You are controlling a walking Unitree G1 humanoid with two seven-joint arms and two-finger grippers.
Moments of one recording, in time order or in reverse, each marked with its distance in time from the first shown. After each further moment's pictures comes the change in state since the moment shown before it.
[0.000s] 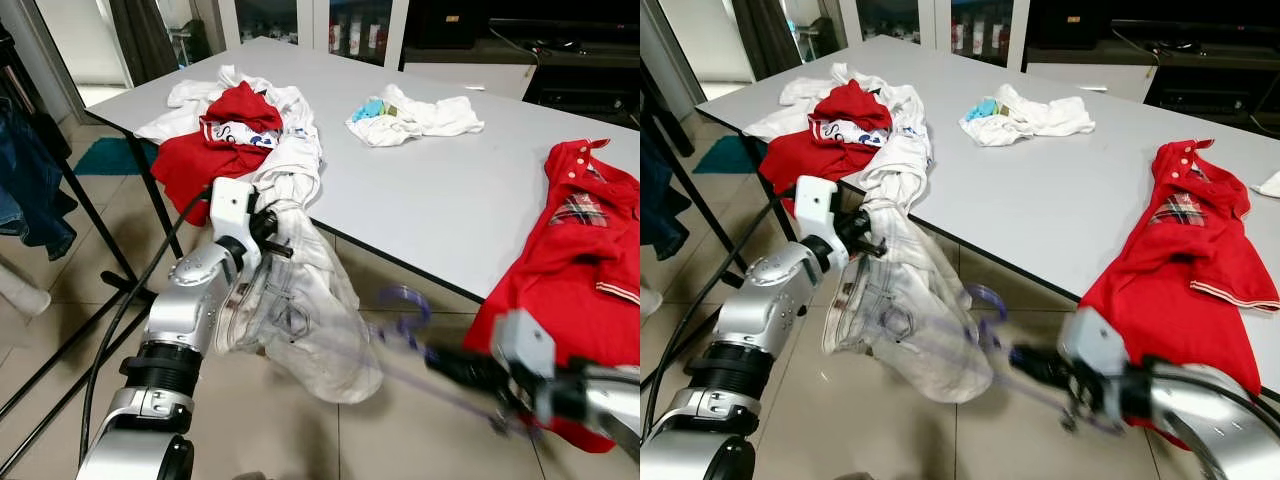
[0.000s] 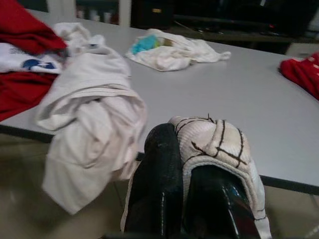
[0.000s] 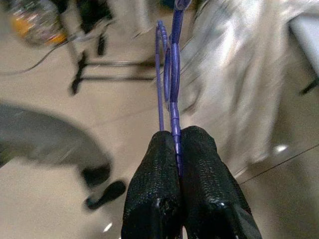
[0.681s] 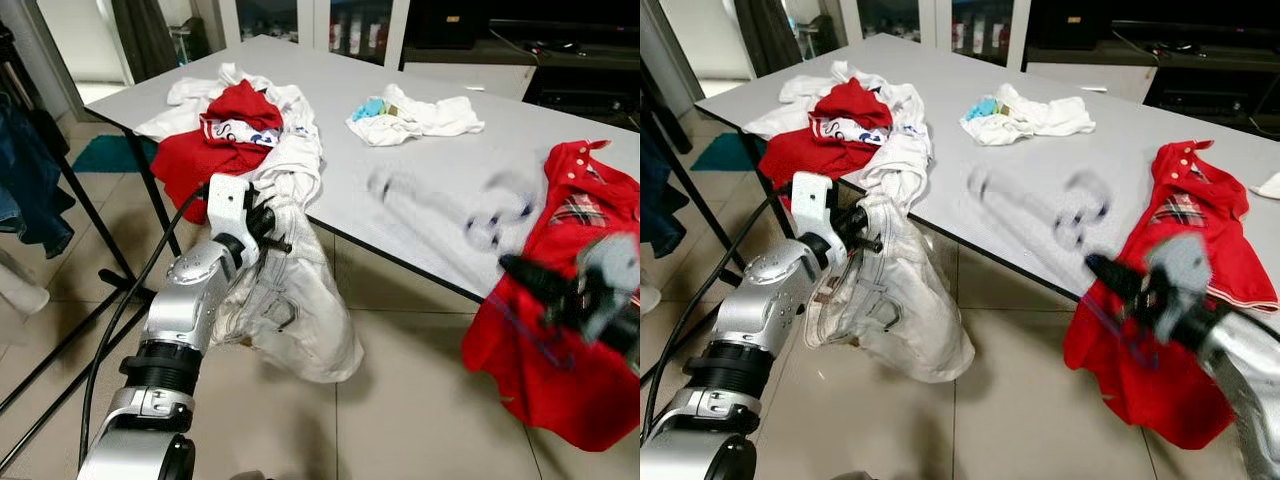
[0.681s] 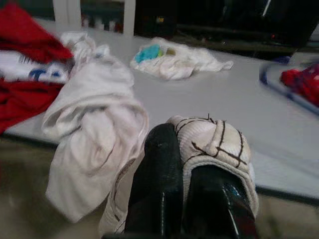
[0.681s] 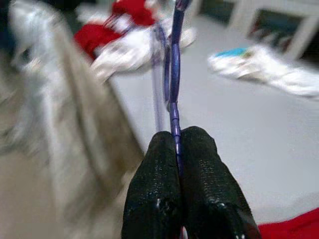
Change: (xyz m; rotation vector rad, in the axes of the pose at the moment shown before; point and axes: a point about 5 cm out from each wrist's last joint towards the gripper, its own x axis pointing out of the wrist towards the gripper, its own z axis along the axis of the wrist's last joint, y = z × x) left arm 0.002 -0.005 0.011 -0.002 -0.054 -0.002; right arm -0.034 -0.082 0.023 0.096 -0.319 -0.654
